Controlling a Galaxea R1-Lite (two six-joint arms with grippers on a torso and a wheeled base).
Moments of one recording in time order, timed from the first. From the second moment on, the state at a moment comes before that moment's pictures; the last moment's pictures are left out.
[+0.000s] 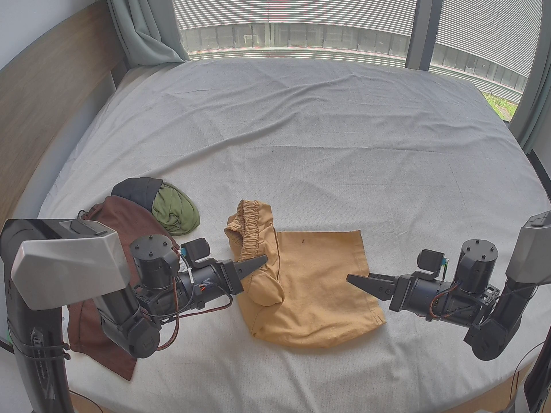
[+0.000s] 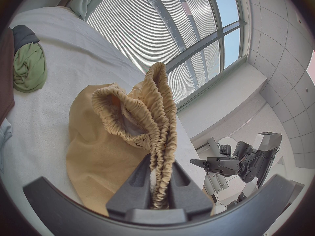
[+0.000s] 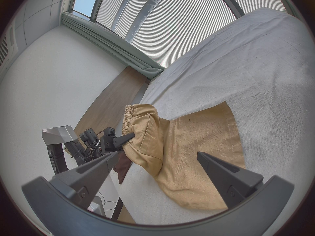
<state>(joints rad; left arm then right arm) -0.44 2.27 -0.61 -1.55 -0.48 -0.63 0.41 2.05 -0.29 -1.54 0.44 0.55</state>
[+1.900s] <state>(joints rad) -0.60 2.42 -0.80 -1.54 -0.46 -0.70 0.41 2.05 -0.30 -1.54 0.44 0.55</state>
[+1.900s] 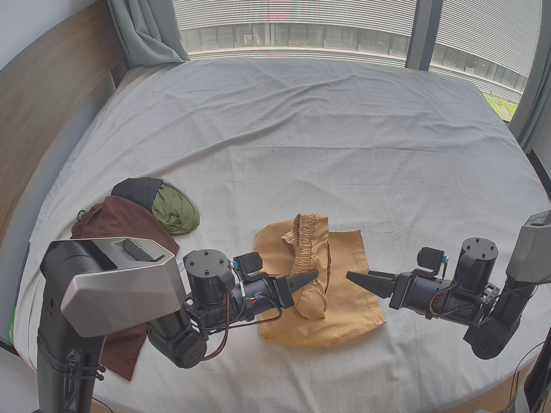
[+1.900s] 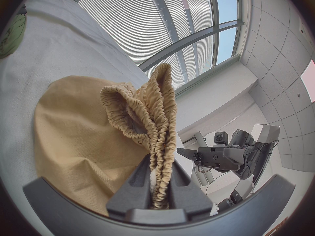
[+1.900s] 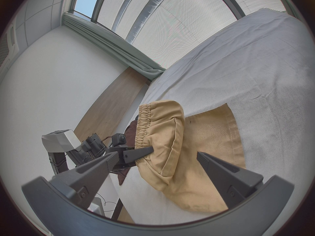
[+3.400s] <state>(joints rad) -0.62 2.51 -0.86 -1.54 -0.43 -0.69 0.41 2.05 -0.31 -1.54 0.44 0.55</state>
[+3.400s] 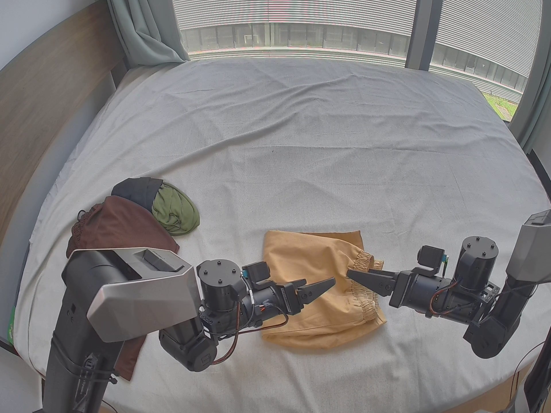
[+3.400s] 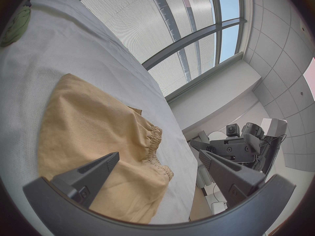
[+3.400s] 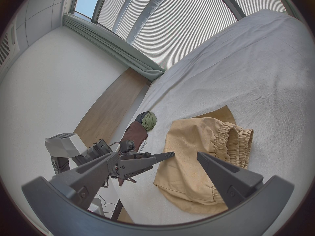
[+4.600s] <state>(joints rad) -0.37 2.26 -0.53 -1.55 -0.51 -0.52 0.44 2.23 -0.31 -1.54 0.44 0.55</state>
